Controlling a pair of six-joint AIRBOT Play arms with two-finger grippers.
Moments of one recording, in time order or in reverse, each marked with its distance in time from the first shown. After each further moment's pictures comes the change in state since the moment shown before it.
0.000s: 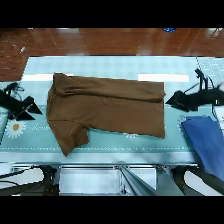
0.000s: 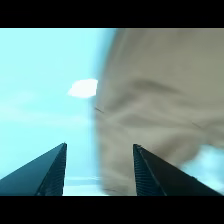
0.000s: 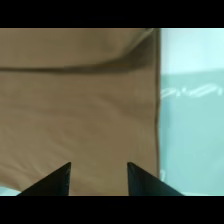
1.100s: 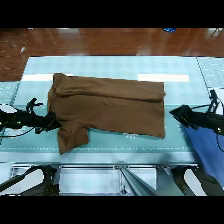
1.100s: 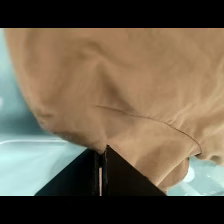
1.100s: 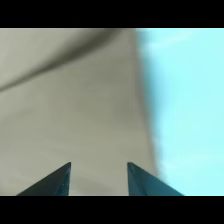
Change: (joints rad) left arm -0.145 0.172 -0.468 -0.223 0.397 0.105; right arm -0.187 0.312 -0.356 0.114 -0.099 0.016
